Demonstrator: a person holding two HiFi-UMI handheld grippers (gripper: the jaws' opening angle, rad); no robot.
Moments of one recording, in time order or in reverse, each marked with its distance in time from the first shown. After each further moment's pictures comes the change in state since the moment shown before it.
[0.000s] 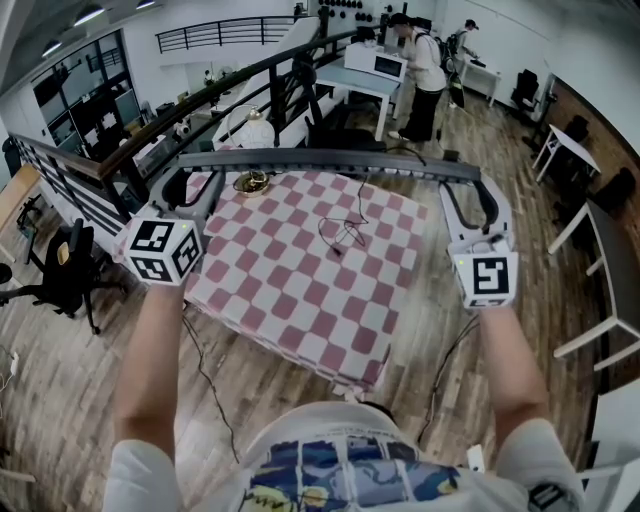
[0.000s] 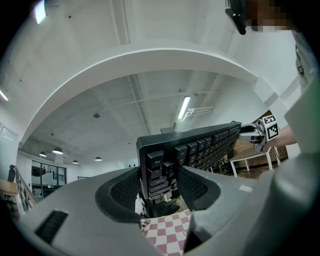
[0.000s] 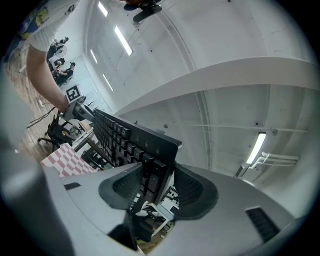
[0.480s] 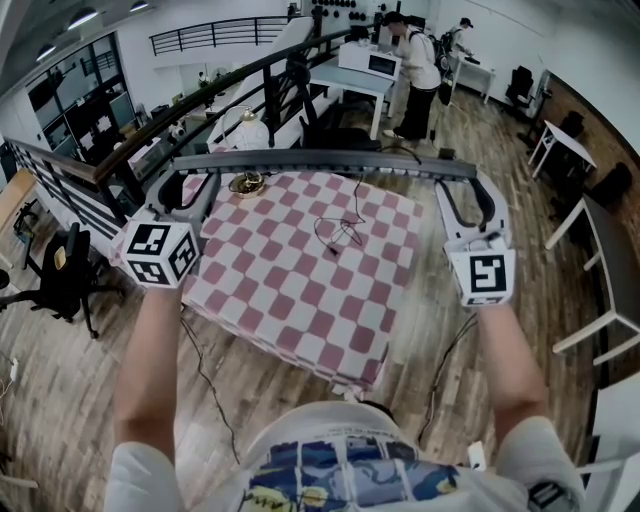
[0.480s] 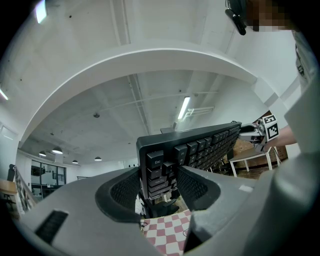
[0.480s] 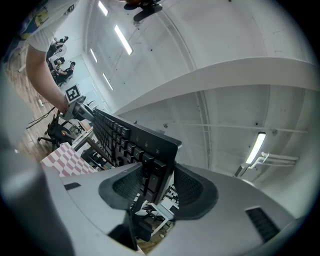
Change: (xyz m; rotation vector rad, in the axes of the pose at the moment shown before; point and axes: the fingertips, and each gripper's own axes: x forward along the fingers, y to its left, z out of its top) left arm 0.001 -0.001 0.000 -0.004 -0.002 -0.001; right arm -0.002 -0.001 0.000 0.004 0.014 -0.003
